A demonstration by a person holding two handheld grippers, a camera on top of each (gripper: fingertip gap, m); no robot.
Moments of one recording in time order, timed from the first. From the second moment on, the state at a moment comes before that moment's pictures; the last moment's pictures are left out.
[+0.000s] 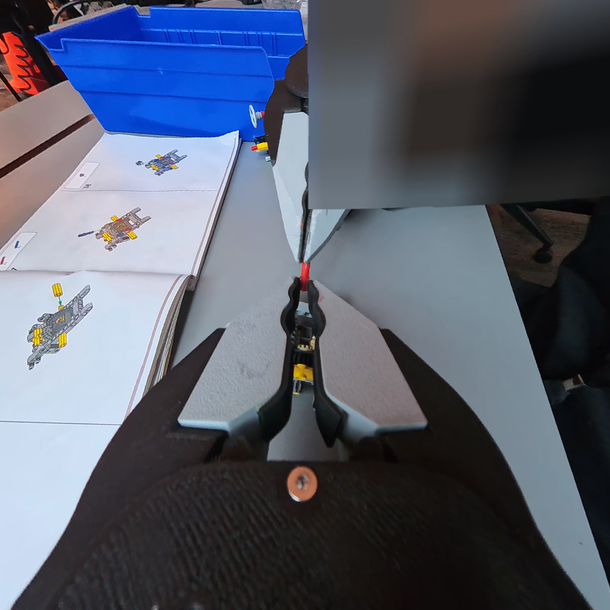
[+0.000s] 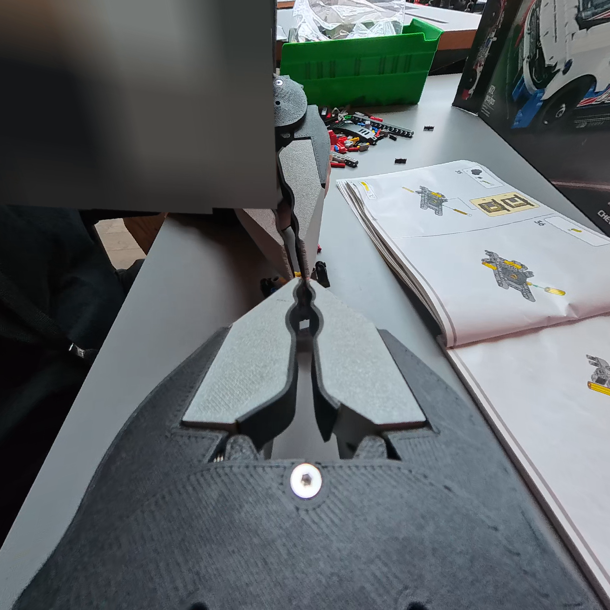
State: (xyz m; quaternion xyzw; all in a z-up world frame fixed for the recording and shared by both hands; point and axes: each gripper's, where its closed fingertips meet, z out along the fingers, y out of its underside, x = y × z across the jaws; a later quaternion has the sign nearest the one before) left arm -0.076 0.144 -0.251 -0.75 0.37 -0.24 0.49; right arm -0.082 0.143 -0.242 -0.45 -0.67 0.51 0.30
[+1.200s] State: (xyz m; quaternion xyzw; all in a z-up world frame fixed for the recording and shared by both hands) left arm -0.078 0.145 -0.258 -0.75 0.38 -0.20 0.49; right arm -0.077 0.147 -0.260 -0.46 -0.71 0.45 0.29
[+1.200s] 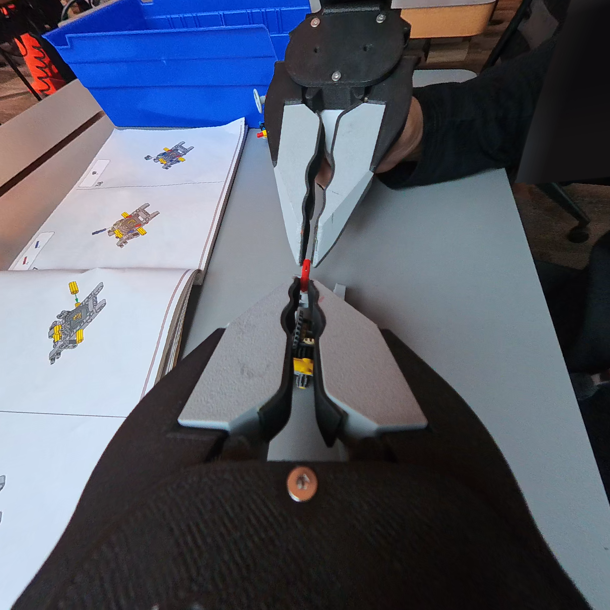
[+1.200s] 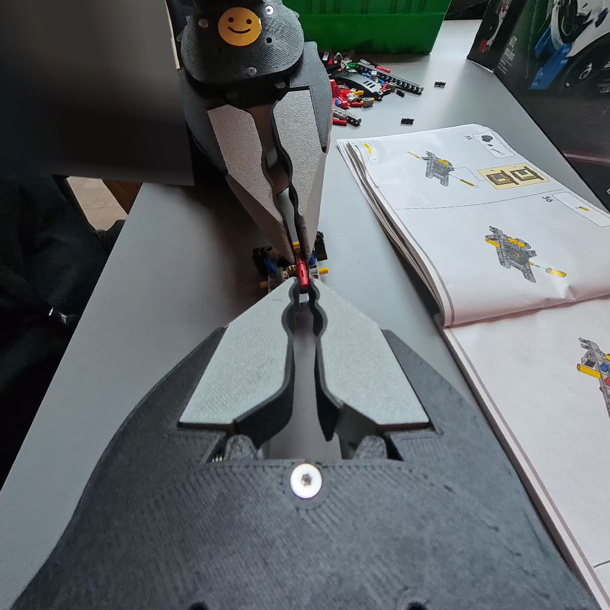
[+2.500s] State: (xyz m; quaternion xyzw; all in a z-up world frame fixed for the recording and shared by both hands) left arm -0.084 0.147 -0.258 -0.76 0.36 -0.22 0.49; right arm -0.083 0.148 -0.260 -0.46 -0.71 0.43 0.32
